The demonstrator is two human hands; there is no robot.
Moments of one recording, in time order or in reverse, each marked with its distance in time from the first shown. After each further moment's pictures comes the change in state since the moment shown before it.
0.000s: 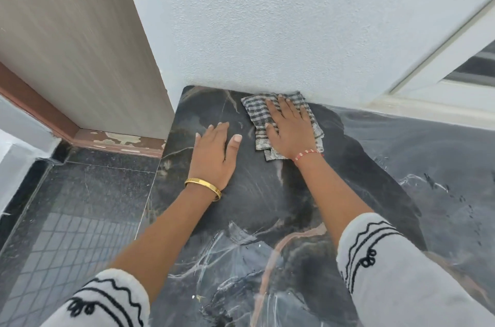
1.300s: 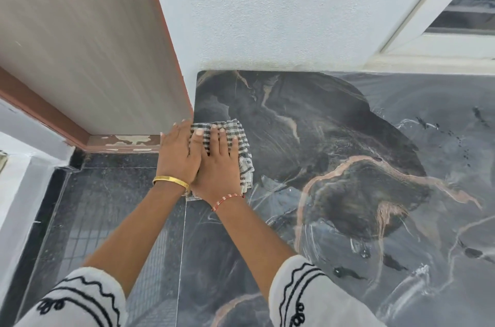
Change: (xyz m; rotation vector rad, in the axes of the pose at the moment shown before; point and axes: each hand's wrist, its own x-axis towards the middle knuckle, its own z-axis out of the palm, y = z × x) left_hand -0.064 -0.076 -0.083 0.099 0.021 0.003; right_hand -0.113 -0.238 0.044 0.077 -0.039 0.045
